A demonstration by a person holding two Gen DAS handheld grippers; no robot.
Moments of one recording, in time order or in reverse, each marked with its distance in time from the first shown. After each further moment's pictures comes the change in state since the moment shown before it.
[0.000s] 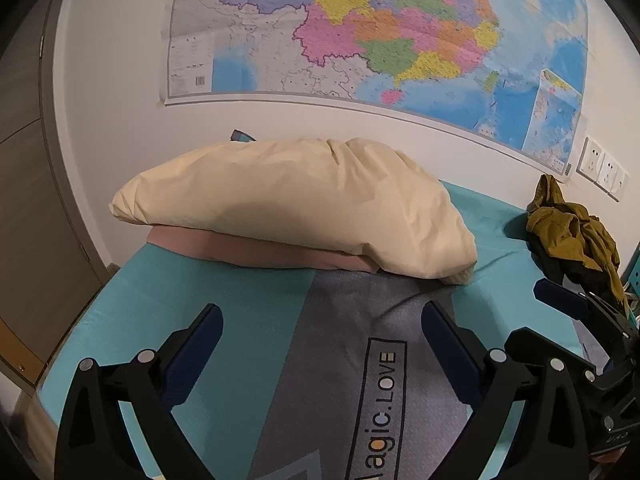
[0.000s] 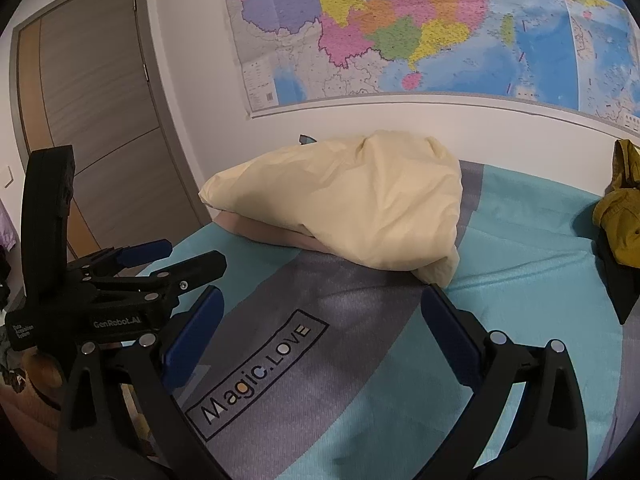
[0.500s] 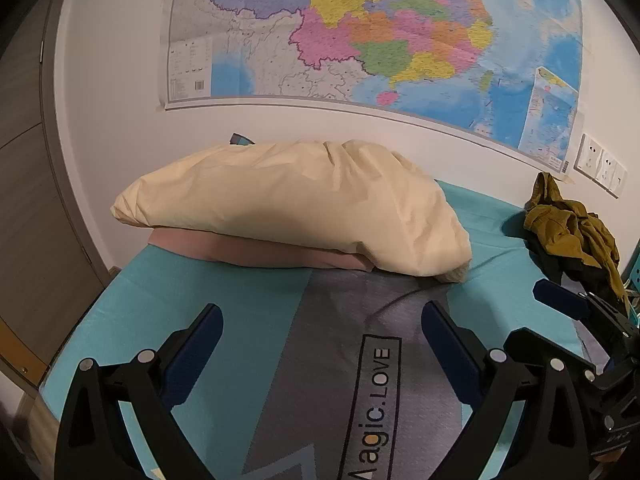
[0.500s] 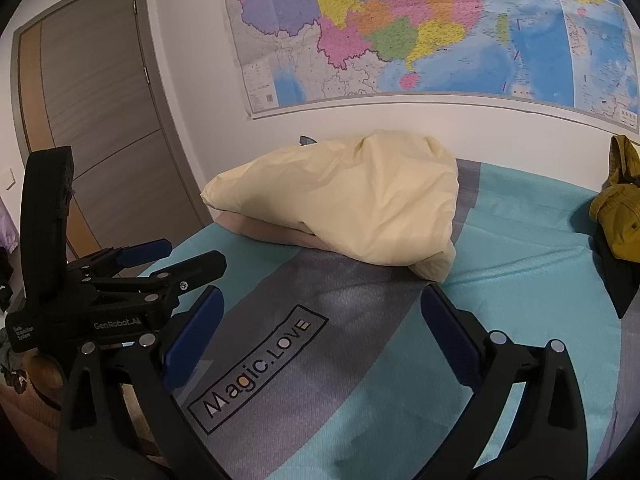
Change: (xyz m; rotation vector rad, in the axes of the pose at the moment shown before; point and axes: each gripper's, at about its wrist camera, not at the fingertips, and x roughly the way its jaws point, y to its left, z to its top) left arm -0.003 -0.005 -0.001 0.015 -0.010 0.001; right arm -0.005 -0.003 -0.004 0.005 -0.002 0.012
